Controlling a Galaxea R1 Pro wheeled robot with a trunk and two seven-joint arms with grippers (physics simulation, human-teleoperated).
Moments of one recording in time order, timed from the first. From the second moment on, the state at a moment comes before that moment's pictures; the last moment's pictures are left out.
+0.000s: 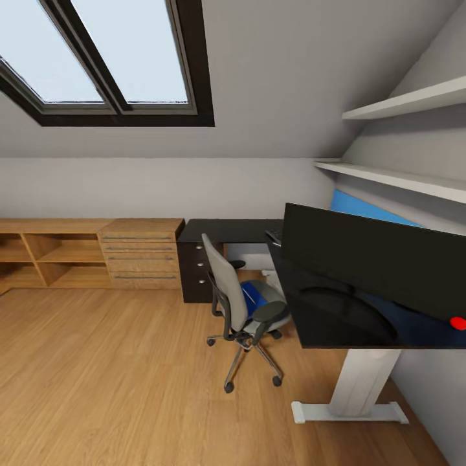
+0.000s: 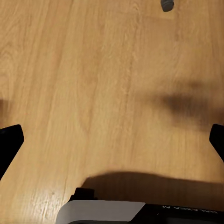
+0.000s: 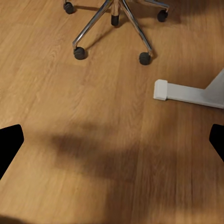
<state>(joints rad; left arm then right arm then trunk) 0.01 -0.04 0.01 -0.29 0.09 -0.48 0.01 -0.15 0.00 0.02 -0.14 0.17 -0.69 0.00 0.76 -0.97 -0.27</state>
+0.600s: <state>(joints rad) 0.00 -0.07 0.02 -0.32 0.10 -0.48 0.02 -0.13 0.03 0.03 -0.13 0.17 -0.69 0.00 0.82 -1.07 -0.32</state>
